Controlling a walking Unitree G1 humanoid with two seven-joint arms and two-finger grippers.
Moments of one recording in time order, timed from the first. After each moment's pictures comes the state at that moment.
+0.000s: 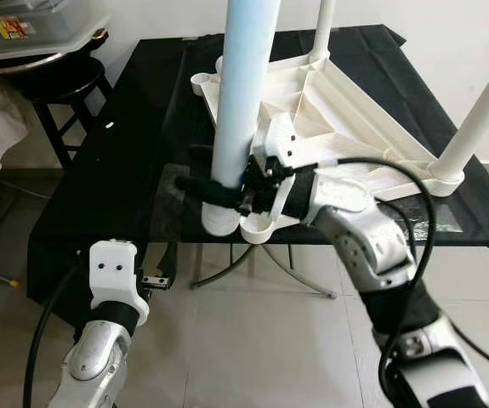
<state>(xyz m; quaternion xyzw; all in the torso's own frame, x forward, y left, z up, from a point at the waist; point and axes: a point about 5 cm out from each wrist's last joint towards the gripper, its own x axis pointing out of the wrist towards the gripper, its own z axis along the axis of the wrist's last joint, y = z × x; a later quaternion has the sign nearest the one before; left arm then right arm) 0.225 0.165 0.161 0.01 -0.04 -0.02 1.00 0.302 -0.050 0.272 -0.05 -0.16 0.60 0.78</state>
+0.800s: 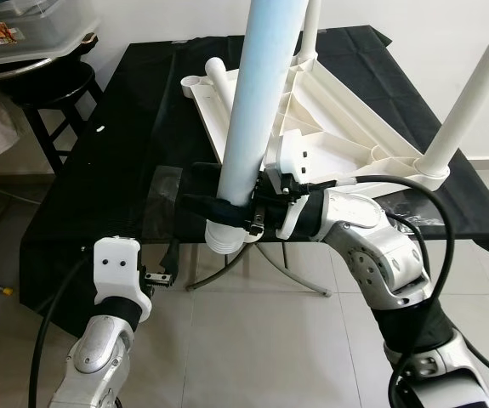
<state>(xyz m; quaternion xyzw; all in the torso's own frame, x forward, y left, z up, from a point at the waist) 0.231 0.164 0.159 0.01 -0.03 -0.02 1.00 0.291 -0.059 0.266 -0.04 -0.15 0.62 0.77</state>
